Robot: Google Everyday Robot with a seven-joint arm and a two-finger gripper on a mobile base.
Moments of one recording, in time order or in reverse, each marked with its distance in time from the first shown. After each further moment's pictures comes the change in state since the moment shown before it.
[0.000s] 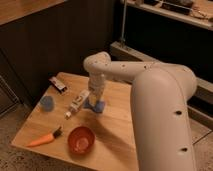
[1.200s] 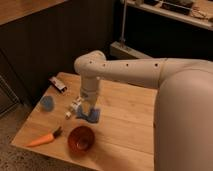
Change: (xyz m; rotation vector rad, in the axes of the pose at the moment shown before) arm 0.032 0.106 -0.047 -0.050 0.010 -0.127
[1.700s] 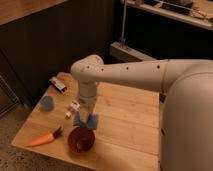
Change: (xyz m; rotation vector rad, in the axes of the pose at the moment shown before) arm 0.013 0.029 0.007 -0.018 0.015 -0.035
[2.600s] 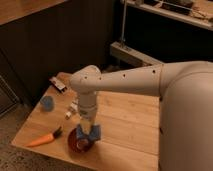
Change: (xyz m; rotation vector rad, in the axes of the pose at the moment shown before) arm 0.023 0.023 0.039 -0.046 0.115 -0.115
